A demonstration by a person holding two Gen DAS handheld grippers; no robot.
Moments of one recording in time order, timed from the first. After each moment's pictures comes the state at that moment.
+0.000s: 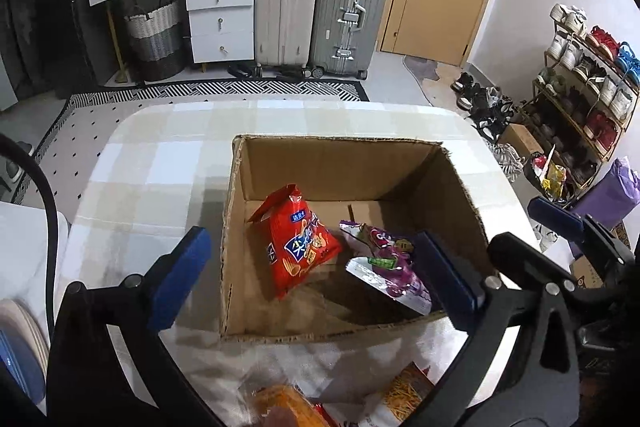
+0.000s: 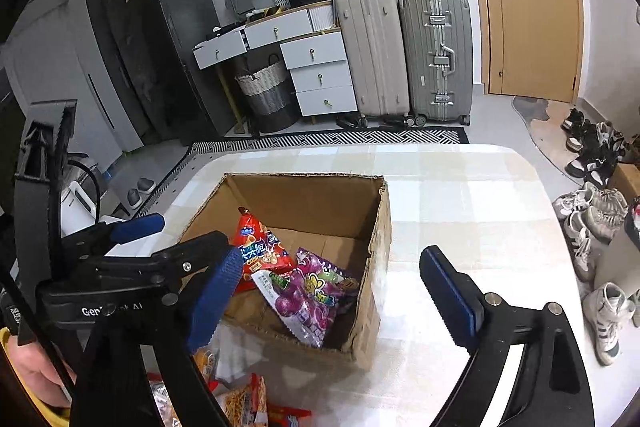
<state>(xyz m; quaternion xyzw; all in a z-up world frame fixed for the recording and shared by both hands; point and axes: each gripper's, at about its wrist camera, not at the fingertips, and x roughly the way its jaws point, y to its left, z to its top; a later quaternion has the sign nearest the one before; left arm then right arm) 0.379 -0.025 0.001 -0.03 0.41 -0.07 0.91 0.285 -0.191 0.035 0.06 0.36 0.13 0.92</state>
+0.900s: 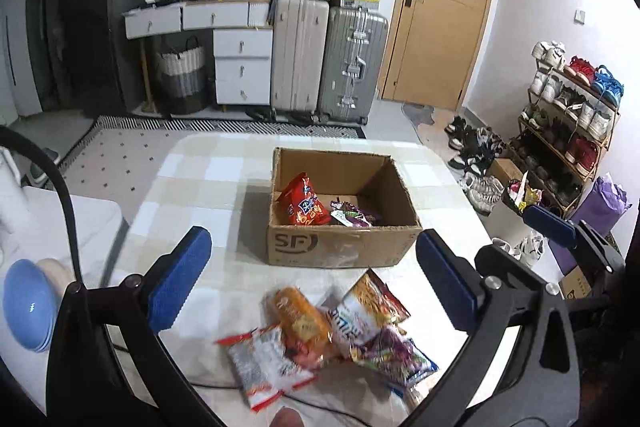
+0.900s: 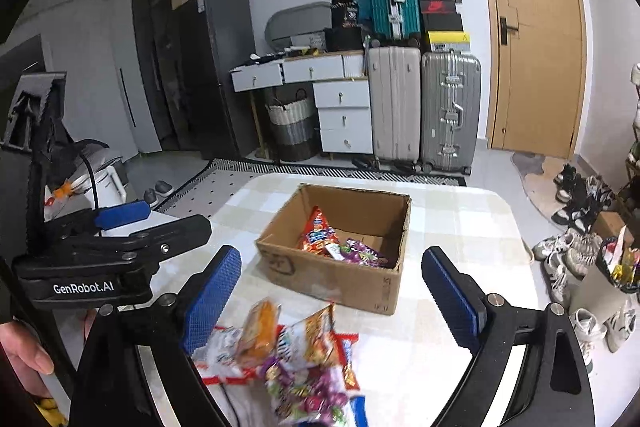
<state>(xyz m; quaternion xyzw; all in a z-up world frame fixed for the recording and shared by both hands) 0.157 0.004 0.127 -0.04 0.32 -0.04 0.95 0.101 -0.155 0.129 0.01 0.27 0.16 0.95</state>
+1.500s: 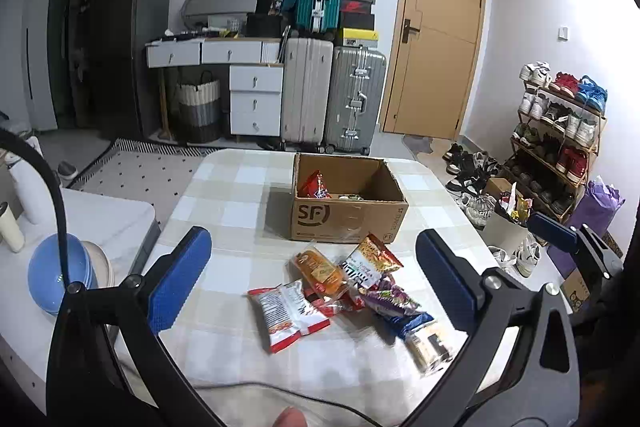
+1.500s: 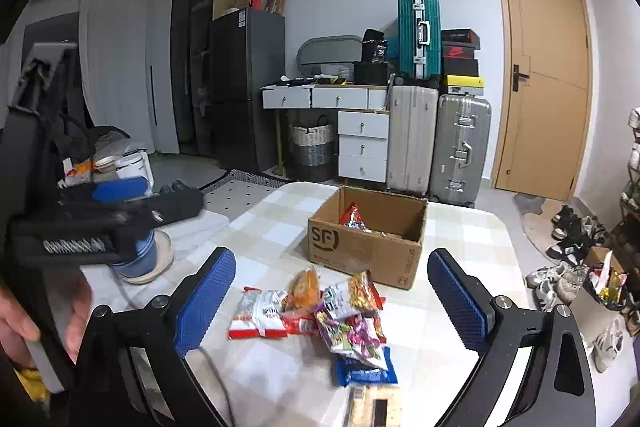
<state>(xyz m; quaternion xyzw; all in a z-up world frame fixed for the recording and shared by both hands) -0.034 0.033 0.149 -0.04 0.25 -0.04 0.97 -0.050 -0.126 0.130 -0.04 0.21 0.17 0.96</state>
